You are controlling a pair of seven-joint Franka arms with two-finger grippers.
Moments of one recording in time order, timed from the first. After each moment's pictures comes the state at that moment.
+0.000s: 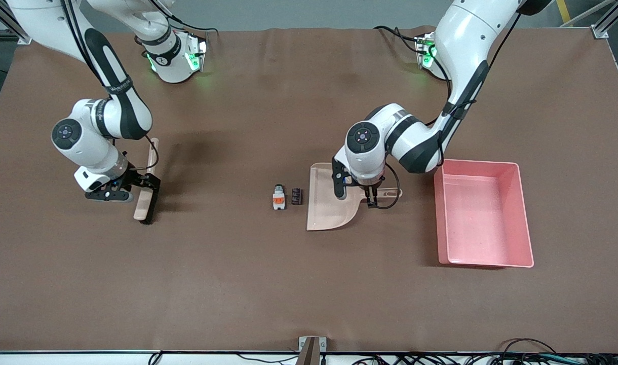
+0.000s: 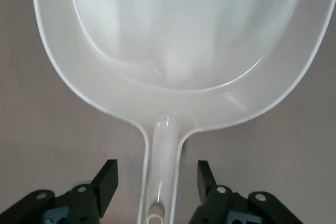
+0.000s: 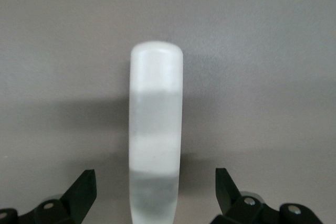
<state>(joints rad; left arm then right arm) -0.35 0.59 -0.32 -1.72 0.42 2.16 0.64 0.05 0.27 -0.07 -2.37 0.04 2.69 -0.01</state>
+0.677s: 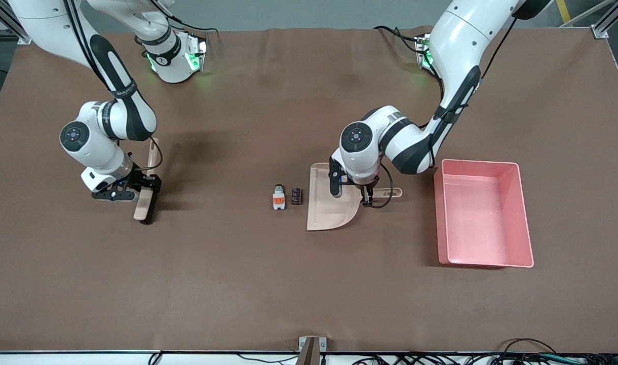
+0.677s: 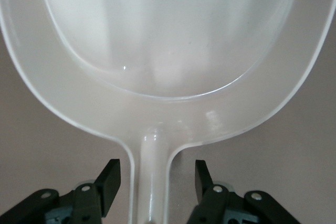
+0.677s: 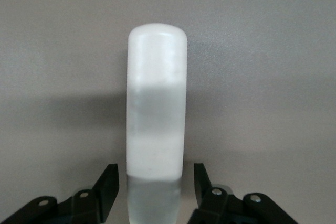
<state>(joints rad) -0.37 0.61 -0.32 -1.73 0.46 2.18 0.64 0.05 0.29 -0.07 -2.38 0.04 2.70 -0.01</state>
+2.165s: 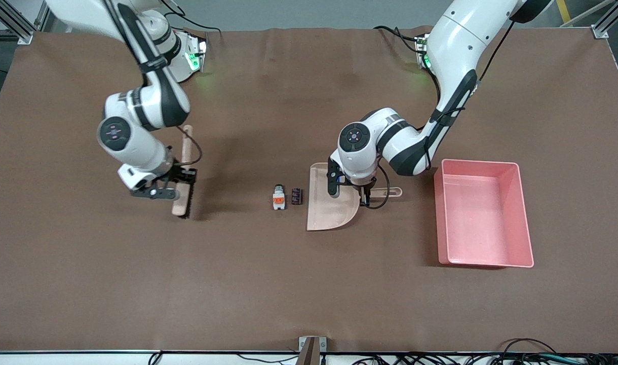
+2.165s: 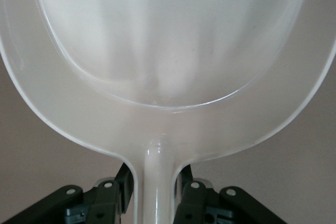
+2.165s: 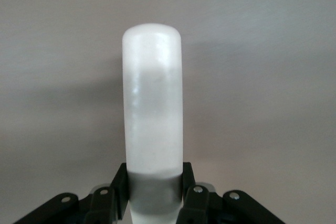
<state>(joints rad) -0.37 0.63 -0.32 -1.73 0.49 2.22 0.63 0.36 0.21 -0.04 -2.21 0.06 2.37 0.38</state>
